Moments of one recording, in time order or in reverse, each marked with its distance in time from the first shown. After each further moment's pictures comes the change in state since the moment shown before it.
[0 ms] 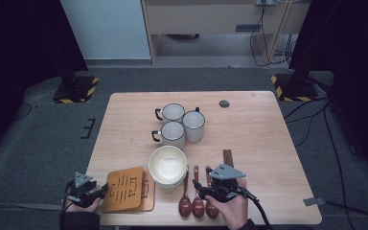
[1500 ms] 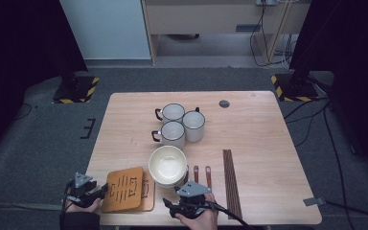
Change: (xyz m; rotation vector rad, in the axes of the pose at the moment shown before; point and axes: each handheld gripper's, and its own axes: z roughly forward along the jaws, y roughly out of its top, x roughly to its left) left arm 0.000 -0.001 0.000 -0.004 0.000 0.001; right arm 0.075 -0.019 0.048 0.021 0.167 -0.002
